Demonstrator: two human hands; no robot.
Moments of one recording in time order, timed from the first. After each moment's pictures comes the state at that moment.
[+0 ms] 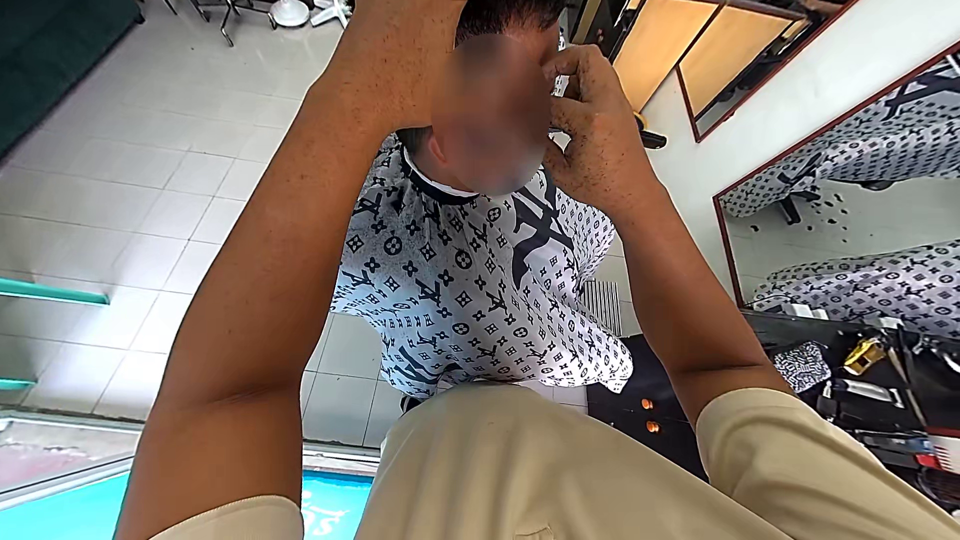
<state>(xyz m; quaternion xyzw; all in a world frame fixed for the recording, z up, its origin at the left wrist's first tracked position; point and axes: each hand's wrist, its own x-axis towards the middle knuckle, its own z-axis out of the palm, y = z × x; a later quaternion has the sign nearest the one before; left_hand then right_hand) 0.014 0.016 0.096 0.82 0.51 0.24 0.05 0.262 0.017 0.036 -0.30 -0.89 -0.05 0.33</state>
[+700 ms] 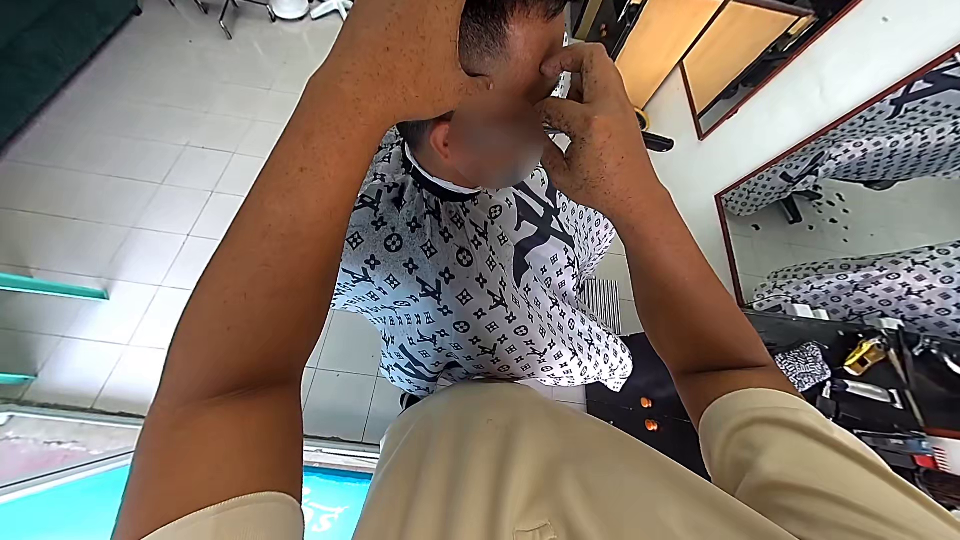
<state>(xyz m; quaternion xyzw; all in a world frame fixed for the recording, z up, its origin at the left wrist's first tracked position) 0.016 0.012 0.100 0.81 0.53 0.23 0.07 0.260 0.013 0.035 -0.32 -0.89 -0.06 0.31</state>
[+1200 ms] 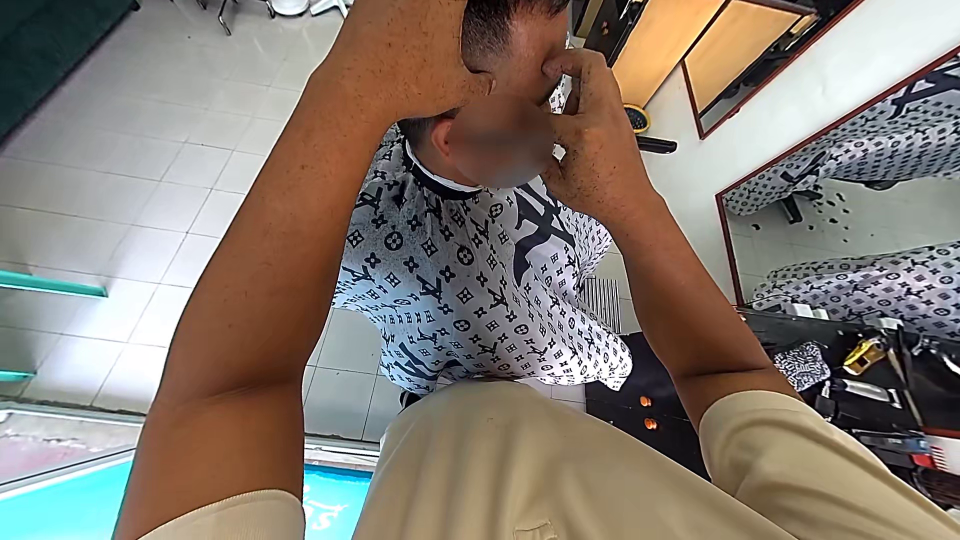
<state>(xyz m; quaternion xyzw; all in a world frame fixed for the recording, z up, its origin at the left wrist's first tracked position) 0.017 0.011 0.099 0.81 0.54 0.23 0.07 0.258 0.010 0.027 -0.32 -0.89 -0.07 0.30</state>
